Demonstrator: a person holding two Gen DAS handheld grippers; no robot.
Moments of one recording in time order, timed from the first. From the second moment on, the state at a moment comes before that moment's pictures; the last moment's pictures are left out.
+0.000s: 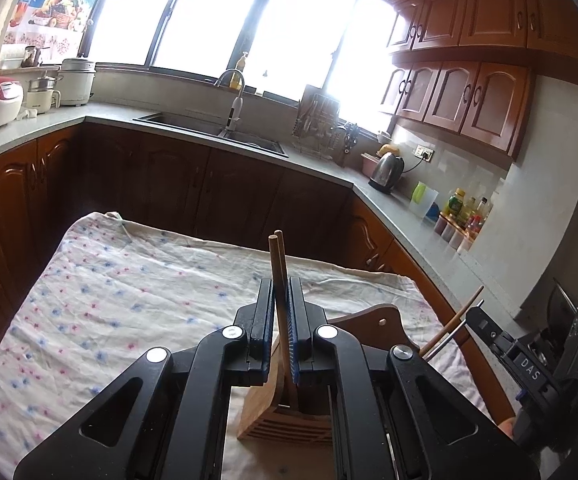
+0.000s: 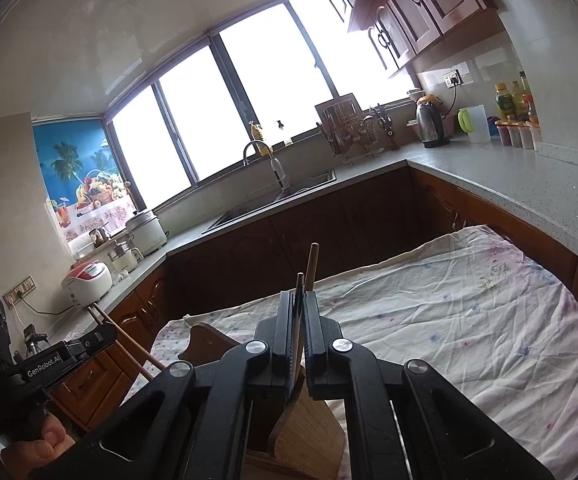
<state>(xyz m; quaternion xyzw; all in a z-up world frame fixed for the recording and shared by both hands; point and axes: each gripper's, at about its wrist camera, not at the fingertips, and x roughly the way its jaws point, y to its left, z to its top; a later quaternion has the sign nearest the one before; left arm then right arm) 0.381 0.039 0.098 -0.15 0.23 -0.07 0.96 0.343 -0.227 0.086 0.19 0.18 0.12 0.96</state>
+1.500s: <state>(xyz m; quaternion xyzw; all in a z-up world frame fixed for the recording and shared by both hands) 0.199 0.057 0.053 -0.16 0.31 -0.05 0.93 0.165 -0.266 0.070 0.20 0.22 0.13 0.95</state>
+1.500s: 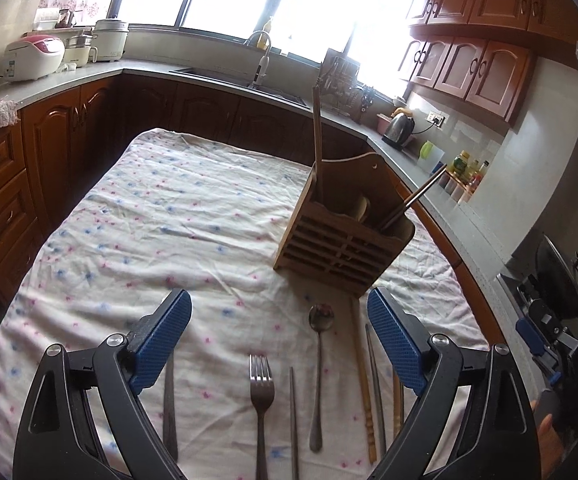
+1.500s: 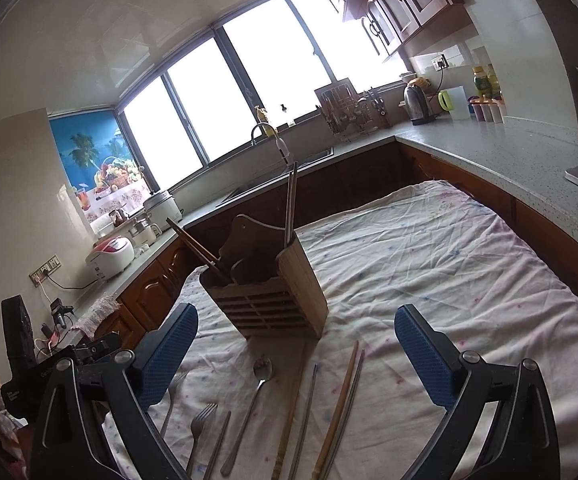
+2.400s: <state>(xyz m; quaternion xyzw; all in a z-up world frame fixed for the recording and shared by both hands) 0.181 0.022 0.012 -0.14 0.36 -0.07 0.92 0.139 -0.258 0.013 0.17 0.29 0.13 0.93</state>
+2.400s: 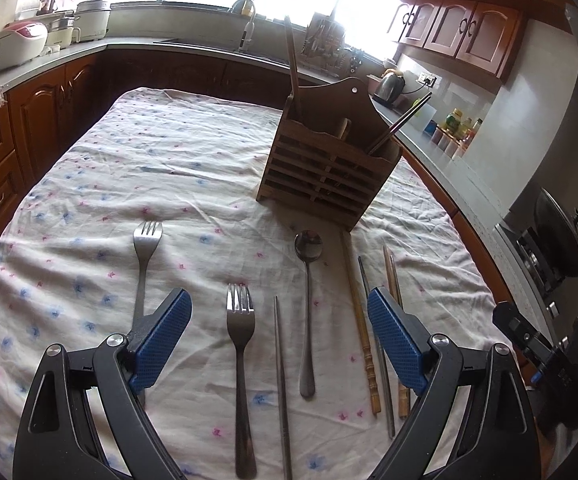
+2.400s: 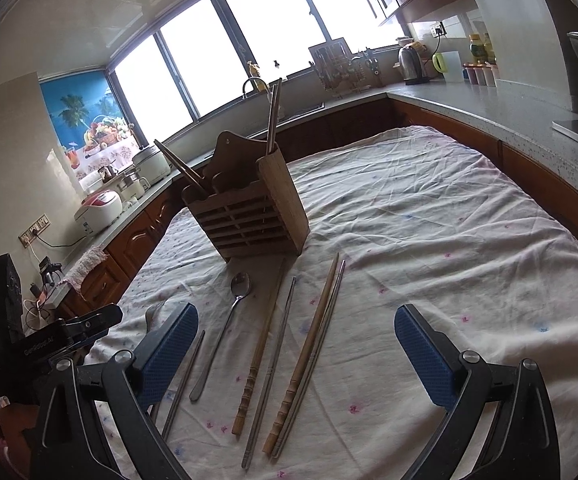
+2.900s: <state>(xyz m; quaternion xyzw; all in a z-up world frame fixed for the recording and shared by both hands) 0.231 -0.015 -0.003 -0.10 0.40 -0.09 0.90 0.188 -0.273 -0.006 0.19 0.35 0.12 0.91</state>
